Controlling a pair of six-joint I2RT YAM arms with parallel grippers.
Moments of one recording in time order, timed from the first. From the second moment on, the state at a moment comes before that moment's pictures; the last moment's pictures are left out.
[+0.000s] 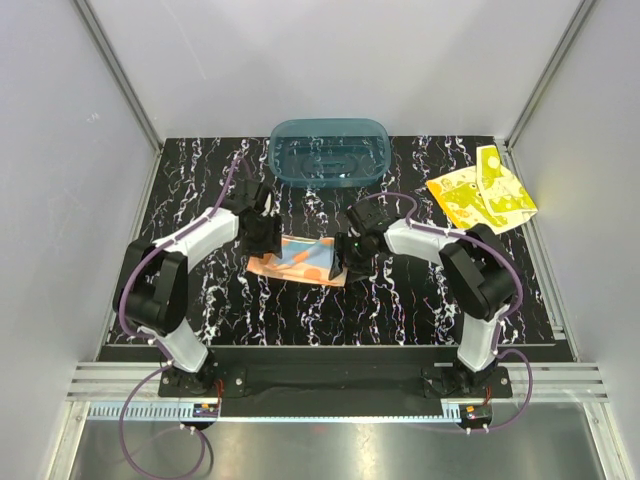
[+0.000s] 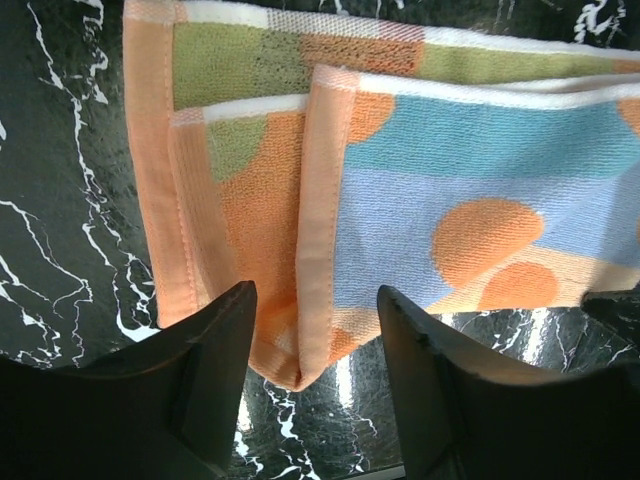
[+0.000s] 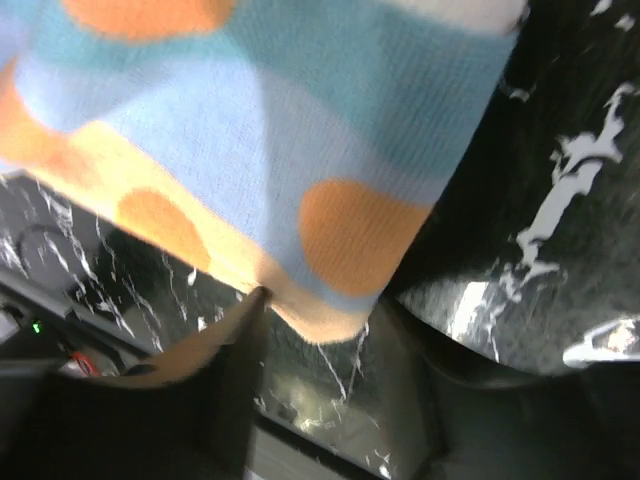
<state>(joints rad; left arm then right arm) -0.36 1.67 1.13 -0.65 0.10 -0.35 0.63 1.86 1.15 -0.44 -0.29 0.68</state>
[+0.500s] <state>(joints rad) -0.38 1.62 0.95 -0.59 0.14 -0.46 0.61 1.84 1.15 -0.53 -0.10 0.62</state>
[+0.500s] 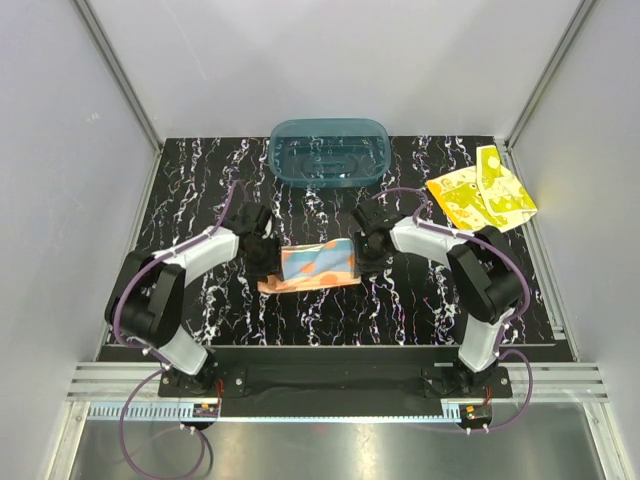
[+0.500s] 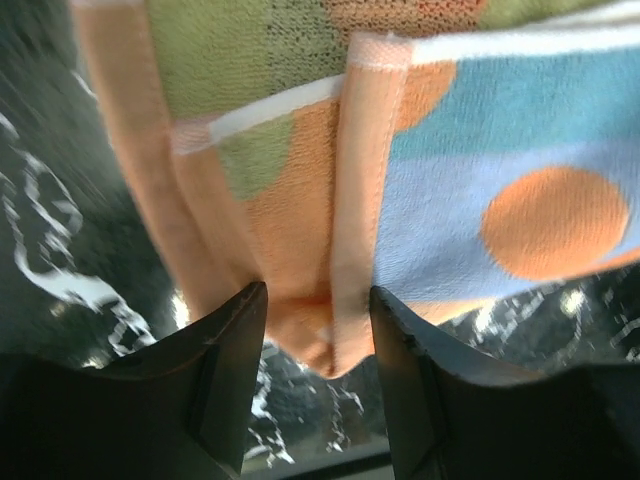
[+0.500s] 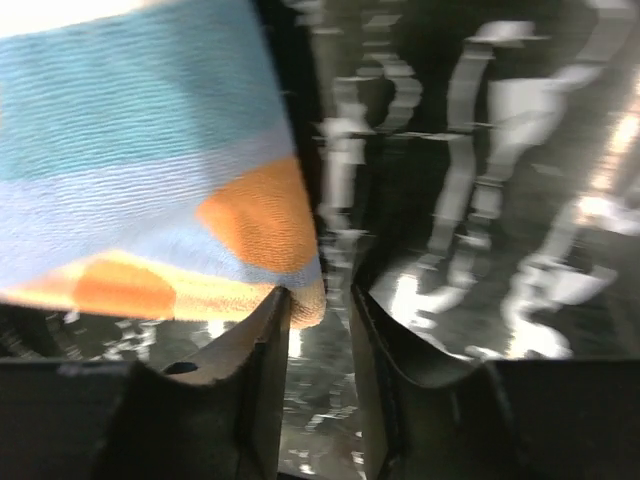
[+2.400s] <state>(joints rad) -0.54 1.73 1.08 -0.47 0.15 -0.65 0.52 1.69 0.97 -0.53 -0.17 0.50</state>
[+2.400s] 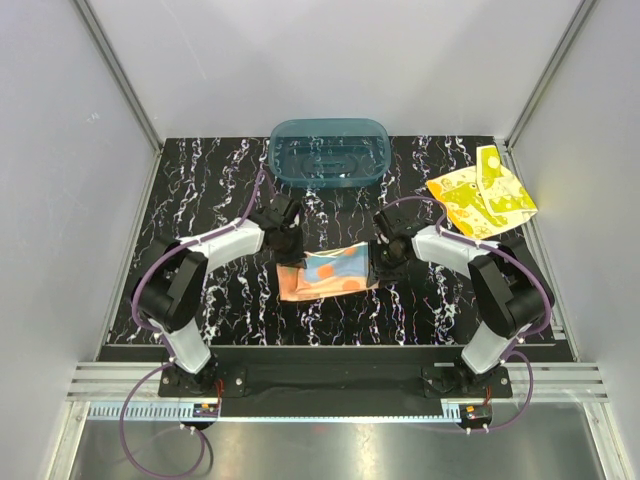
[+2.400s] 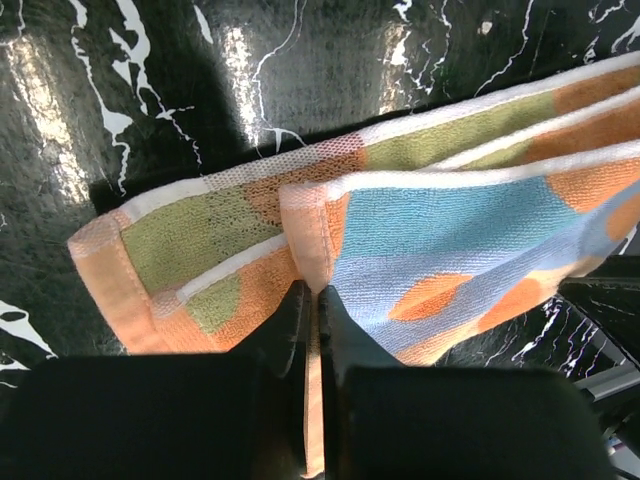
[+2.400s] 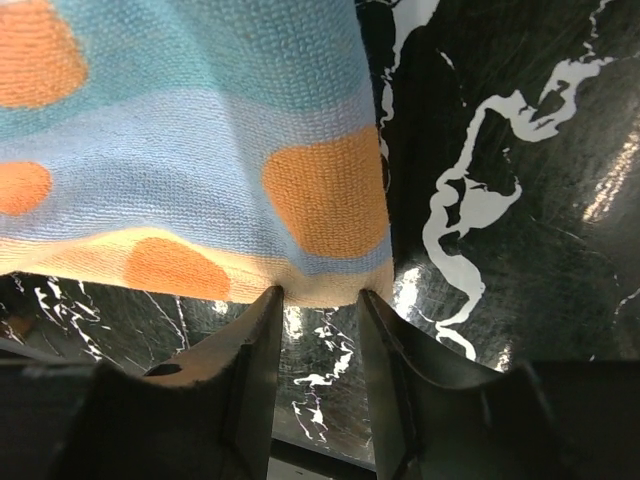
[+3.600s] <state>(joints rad) -0.57 1.54 0.94 -0.57 -0.09 -0.68 0.51 1.56 1.10 -0.67 -0.26 0.44</state>
